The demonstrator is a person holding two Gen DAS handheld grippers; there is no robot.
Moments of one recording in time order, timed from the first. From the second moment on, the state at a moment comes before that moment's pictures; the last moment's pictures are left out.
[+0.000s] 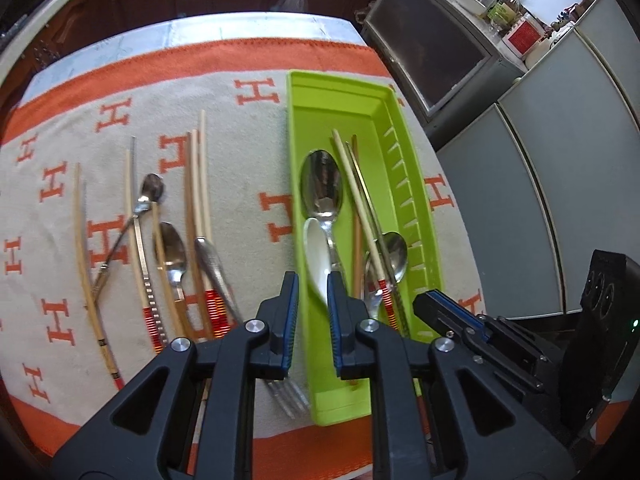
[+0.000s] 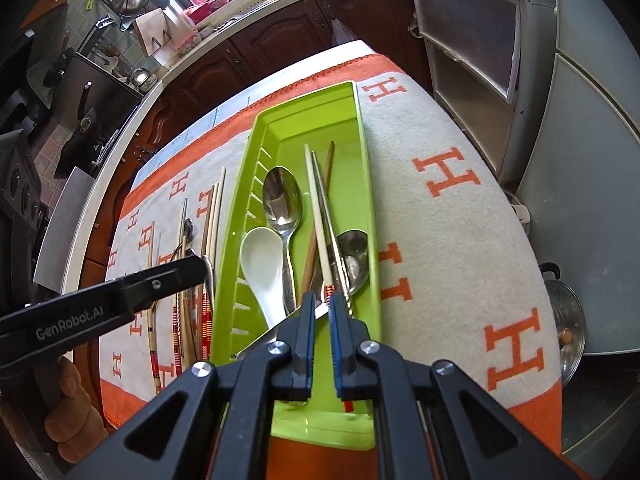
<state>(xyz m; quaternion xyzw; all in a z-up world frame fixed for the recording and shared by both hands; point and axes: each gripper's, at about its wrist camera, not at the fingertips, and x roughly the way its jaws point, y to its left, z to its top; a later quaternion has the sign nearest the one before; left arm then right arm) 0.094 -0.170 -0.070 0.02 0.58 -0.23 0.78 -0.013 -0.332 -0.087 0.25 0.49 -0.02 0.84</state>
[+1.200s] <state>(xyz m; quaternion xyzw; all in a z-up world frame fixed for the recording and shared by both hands) 0.079 0.034 -0.095 -0.05 0.55 -0.12 0.83 0.023 -0.179 -0.075 0.15 0.52 0.07 0.84</state>
